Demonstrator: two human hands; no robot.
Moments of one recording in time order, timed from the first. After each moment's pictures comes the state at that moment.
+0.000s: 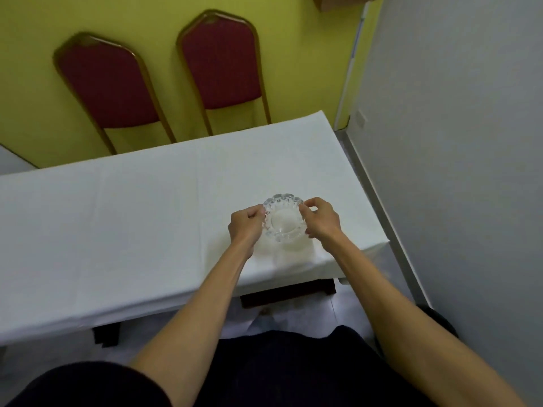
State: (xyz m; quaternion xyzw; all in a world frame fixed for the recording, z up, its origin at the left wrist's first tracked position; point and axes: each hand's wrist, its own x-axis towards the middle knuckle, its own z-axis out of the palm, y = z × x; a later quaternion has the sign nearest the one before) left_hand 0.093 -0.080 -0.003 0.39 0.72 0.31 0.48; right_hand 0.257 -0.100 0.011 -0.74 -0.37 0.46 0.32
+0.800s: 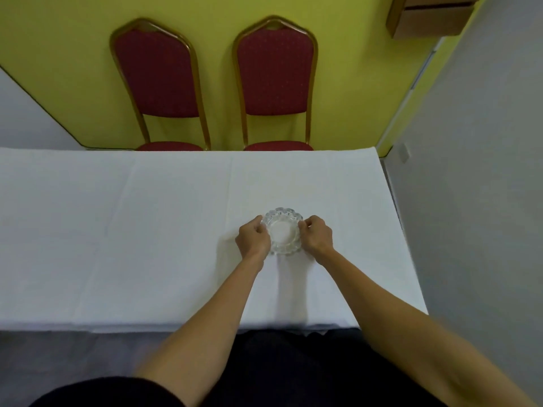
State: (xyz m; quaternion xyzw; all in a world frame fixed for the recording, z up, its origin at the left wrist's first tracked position) left_hand 0.059 0.001 -0.025 0.30 0.79 0.36 0.40; right_hand 0.194 0.028 -0.037 -0.75 -0.49 0.40 0.19
